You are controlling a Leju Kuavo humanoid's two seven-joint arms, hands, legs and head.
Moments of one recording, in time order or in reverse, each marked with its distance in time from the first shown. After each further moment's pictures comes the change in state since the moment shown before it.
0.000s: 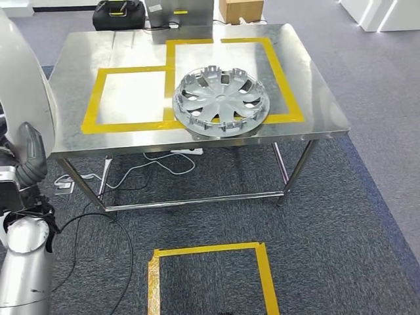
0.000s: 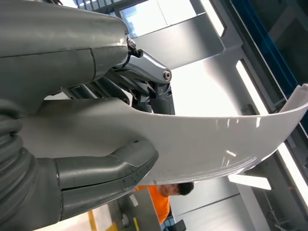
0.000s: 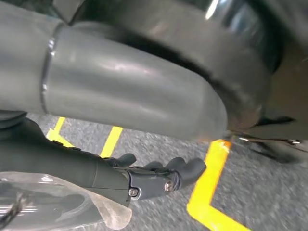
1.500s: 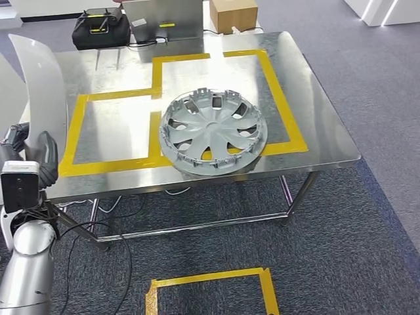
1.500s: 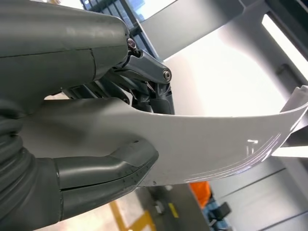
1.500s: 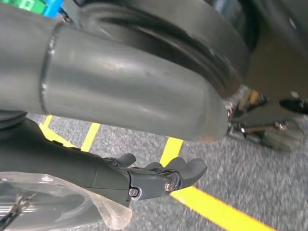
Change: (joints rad) left arm 0.011 0.031 0.007 0.076 -0.094 -0.041 0.088; right arm -0.003 -0.005 0.000 0.002 -0.008 0.018 -0.008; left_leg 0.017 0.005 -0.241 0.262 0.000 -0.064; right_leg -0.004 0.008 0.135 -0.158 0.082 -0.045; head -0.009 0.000
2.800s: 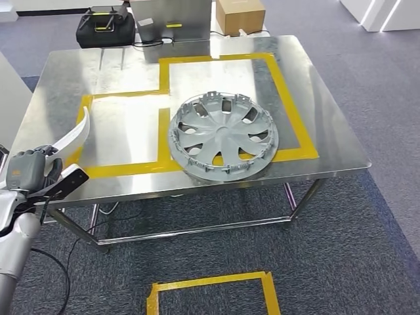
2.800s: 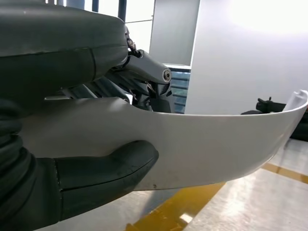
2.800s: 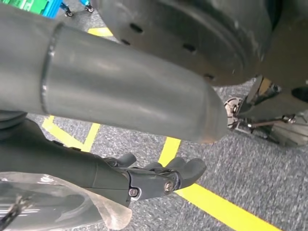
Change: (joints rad) left arm -0.193 0.238 0.003 0.593 -0.625 -0.051 0.096; right arm 0.003 -0.036 0.023 0.001 -0.001 0.026 -0.009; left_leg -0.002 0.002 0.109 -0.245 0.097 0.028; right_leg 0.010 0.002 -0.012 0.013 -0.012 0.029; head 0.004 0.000
